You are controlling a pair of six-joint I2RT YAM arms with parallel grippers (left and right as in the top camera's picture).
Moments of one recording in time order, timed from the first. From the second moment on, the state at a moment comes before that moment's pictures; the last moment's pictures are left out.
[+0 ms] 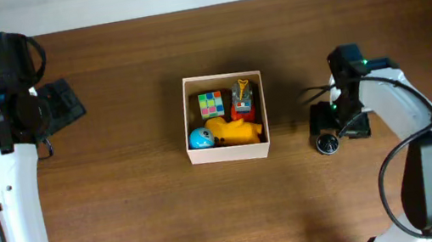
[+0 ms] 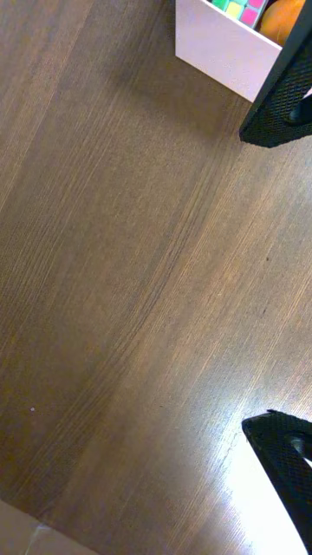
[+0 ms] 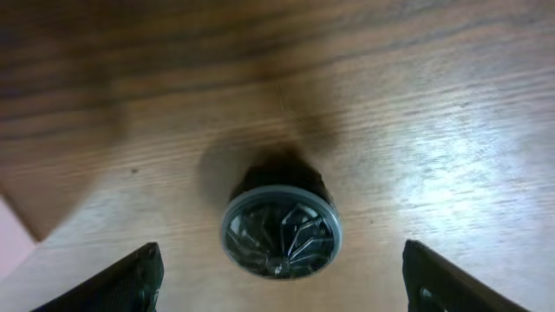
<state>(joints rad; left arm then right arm) 0.05 1.56 1.91 -1.46 -0.27 -0.36 0.00 1.78 1.18 -1.00 -0.08 0.24</state>
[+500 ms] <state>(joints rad) 0.05 1.56 1.91 -1.46 -0.27 -0.36 0.00 1.78 1.02 -0.81 -0.10 0.31</state>
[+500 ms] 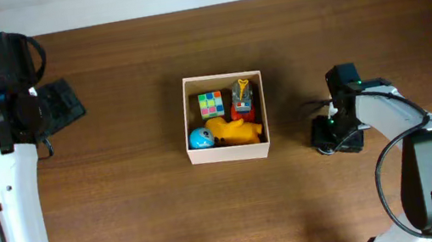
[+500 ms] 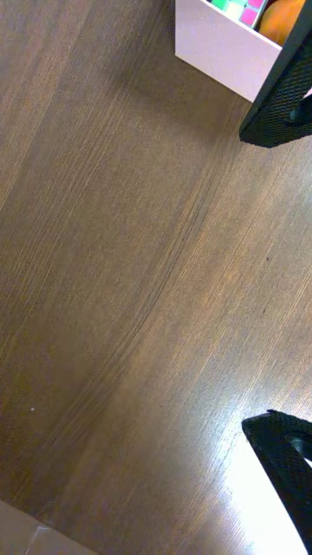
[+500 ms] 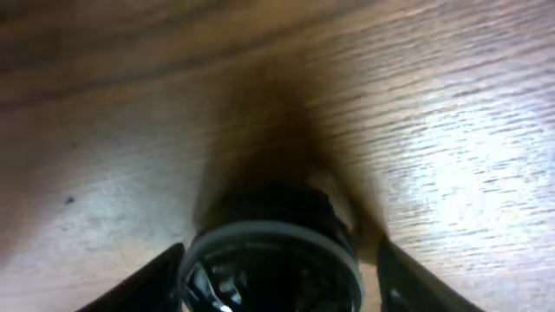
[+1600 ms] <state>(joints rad) 0.05 1.56 1.91 -1.46 -0.27 -0.36 0.47 1.62 1.44 -0.84 -0.08 0.31</state>
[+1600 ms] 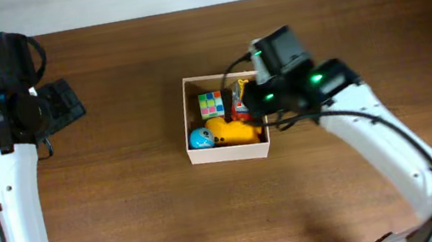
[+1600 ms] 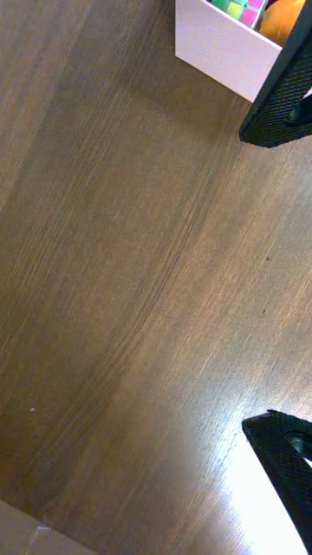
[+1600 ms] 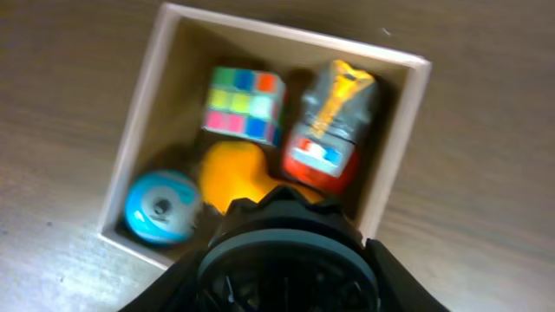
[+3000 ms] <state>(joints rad) 0.05 1.56 1.91 -1.46 -0.27 -0.36 0.46 1.31 1.58 -1.08 -0.04 0.30</state>
